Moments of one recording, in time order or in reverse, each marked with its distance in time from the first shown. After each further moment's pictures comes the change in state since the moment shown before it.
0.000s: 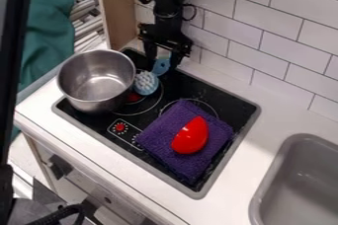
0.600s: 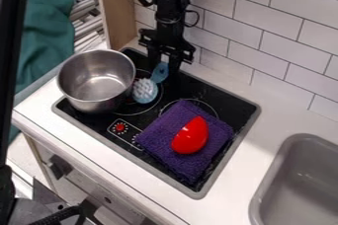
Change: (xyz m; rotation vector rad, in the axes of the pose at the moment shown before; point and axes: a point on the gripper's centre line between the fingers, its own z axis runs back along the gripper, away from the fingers) arm -0.016 -0.013 0.008 -0.006 0.030 0.003
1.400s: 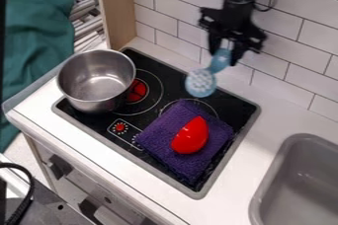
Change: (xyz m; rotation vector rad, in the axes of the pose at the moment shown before) arm 0.004 -0.111 0.082 -0.001 -0.137 -0.168
